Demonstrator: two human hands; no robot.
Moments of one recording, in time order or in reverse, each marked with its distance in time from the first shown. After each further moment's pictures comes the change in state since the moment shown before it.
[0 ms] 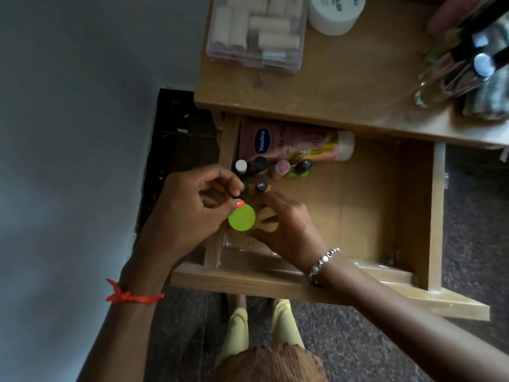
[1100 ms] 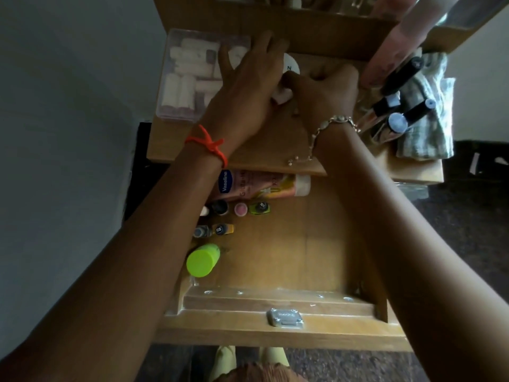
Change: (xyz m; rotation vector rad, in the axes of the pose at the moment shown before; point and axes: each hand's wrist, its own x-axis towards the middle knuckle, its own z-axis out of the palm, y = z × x) left_hand 0.177 0.114 0.044 0.656 0.054 0.338; right_hand 0.138 -0.024 -0.160 0.240 0.759 0.413
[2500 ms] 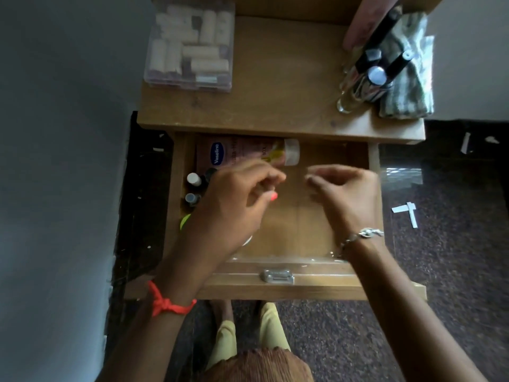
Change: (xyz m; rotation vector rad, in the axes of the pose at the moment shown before) left_hand -0.161 0.034 0.021 -0.545 -0.024 -0.010; right_hand -0.120 0.095 -0.076 0.006 -0.085 0.221
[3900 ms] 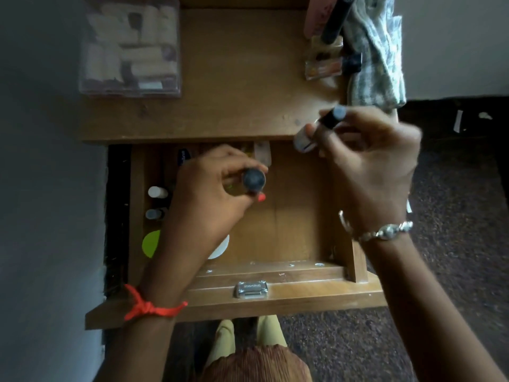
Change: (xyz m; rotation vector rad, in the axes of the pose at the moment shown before) left_hand 0.033 0.010 0.021 -0.036 0.008 -0.172; right_hand 0.024 -0.035 -0.043 -0.045 0.192 -0.526
